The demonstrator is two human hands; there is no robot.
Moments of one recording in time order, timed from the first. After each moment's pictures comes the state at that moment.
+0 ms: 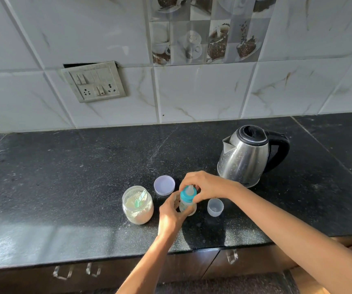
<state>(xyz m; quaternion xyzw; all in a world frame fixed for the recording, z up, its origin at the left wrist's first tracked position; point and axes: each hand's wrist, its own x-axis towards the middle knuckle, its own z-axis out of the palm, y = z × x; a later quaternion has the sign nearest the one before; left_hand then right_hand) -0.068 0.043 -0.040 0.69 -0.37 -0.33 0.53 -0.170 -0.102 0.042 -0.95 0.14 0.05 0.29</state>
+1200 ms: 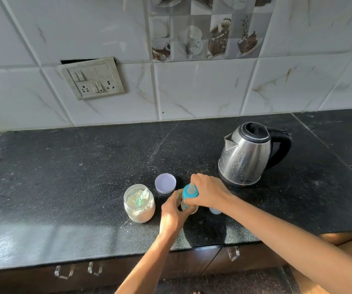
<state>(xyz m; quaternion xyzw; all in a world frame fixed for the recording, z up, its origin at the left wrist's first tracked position) -0.064 0.044 -0.043 0.67 -0.40 -0.32 0.53 -0.167 -0.068 0.024 -0.94 0.33 -0.01 0.10</state>
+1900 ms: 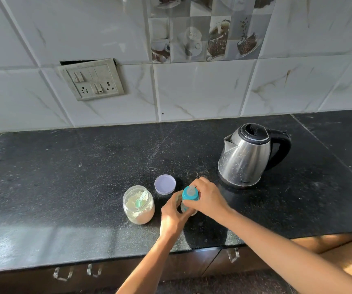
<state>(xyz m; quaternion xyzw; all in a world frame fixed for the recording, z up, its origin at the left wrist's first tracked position) -0.064 0.045 -0.048 0.66 -0.41 -0.32 0.54 -0.173 -0.052 -0.003 -0.87 0.38 -0.17 0.26</state>
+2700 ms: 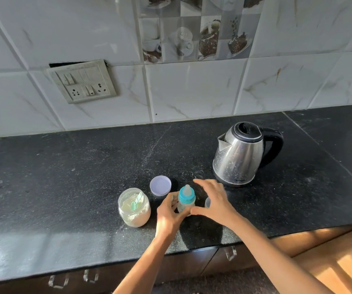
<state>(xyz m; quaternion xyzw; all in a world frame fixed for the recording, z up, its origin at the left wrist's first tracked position) -0.062 0.044 -0.049 0.64 -0.40 -0.34 0.56 -0.214 -0.057 -0.026 -0.86 0.38 -0.18 0.28</state>
